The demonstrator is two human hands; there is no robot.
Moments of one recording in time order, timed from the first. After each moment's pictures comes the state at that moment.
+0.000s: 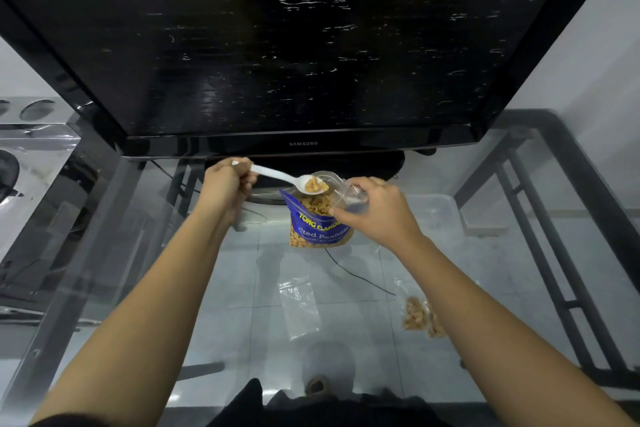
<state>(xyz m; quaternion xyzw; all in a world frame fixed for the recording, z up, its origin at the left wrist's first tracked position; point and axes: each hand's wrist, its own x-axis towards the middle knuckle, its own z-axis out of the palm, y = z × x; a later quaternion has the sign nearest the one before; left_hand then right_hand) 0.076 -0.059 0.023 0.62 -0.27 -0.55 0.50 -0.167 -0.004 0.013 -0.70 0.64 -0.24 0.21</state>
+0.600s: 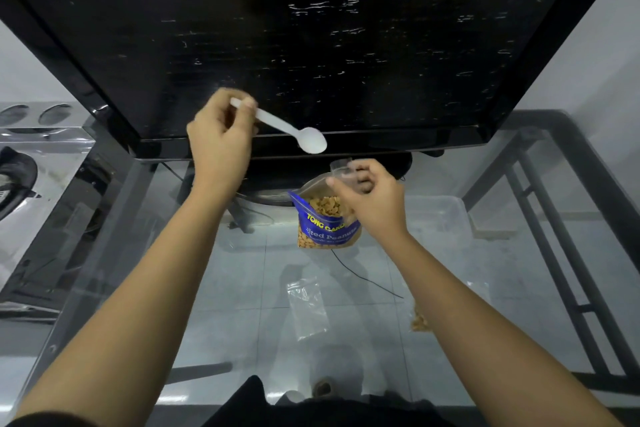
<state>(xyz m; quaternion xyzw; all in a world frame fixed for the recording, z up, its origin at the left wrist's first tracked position) 0.057 -0.041 0.110 0.58 -0.57 -0.21 0.54 -0.137 -0.008 0.023 -0.54 0.62 -0.45 0.34</state>
